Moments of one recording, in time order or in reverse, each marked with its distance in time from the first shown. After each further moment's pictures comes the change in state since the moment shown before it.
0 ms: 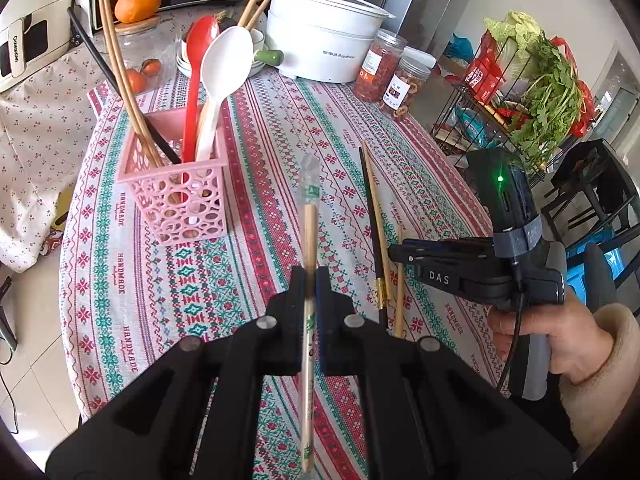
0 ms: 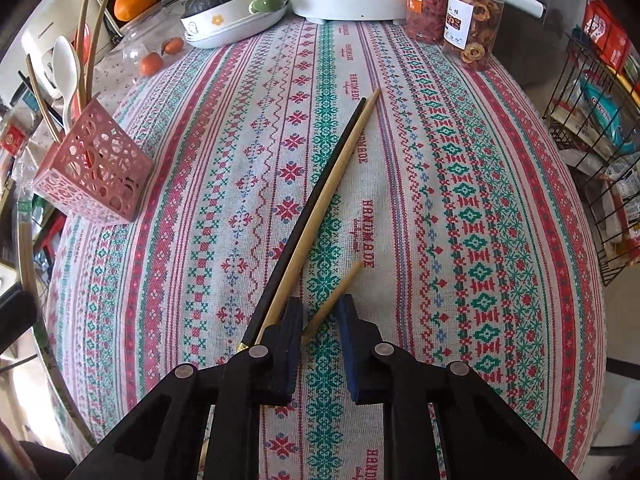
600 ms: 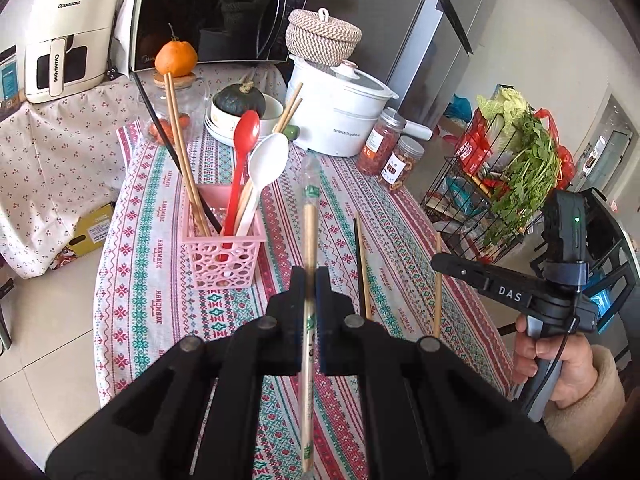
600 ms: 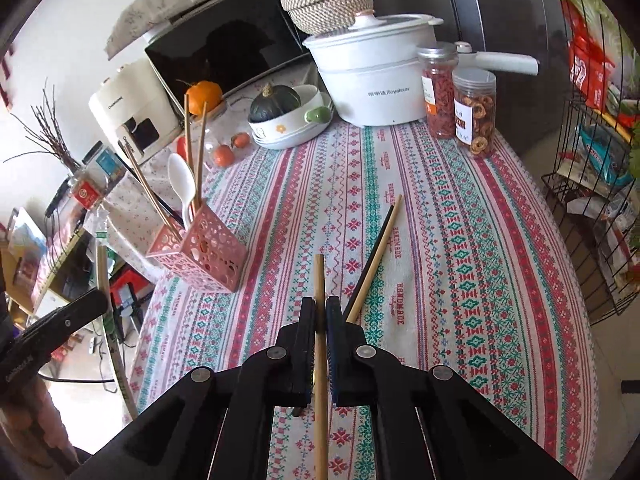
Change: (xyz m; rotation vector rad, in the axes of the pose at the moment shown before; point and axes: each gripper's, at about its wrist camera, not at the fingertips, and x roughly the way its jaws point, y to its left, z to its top) left arm -0.069 0.020 0.014 -0.073 -0.221 -0.019; right arm -0.118 -0.005 -0.003 0.008 -0.340 0.207
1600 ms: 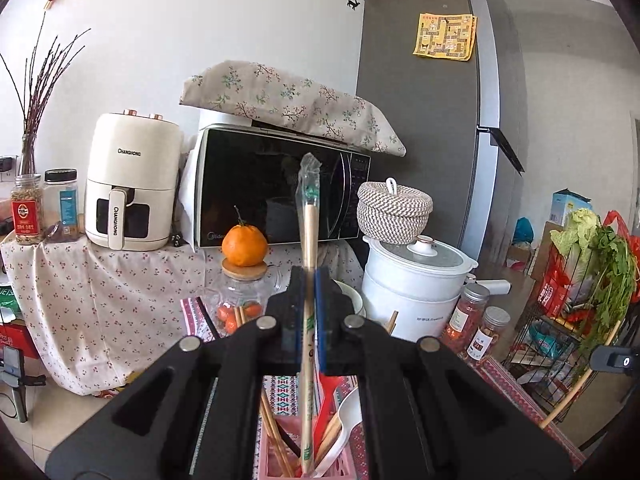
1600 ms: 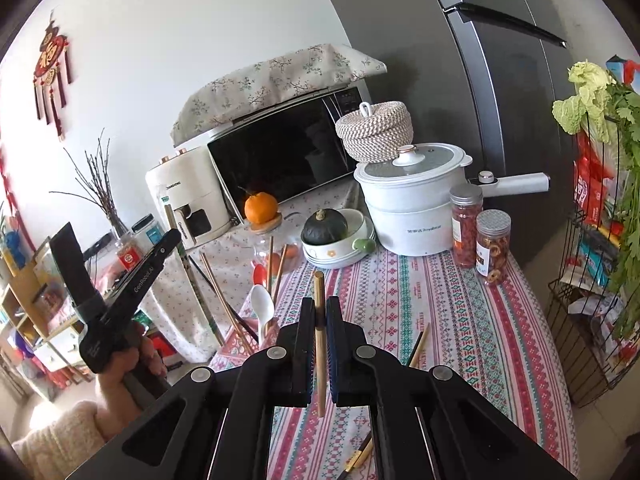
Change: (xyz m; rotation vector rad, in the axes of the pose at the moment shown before) left arm 0.019 0.022 0.070 0.057 -0.613 0.277; right arm -0.067 0.033 0.041 -0.051 -0.297 0.071
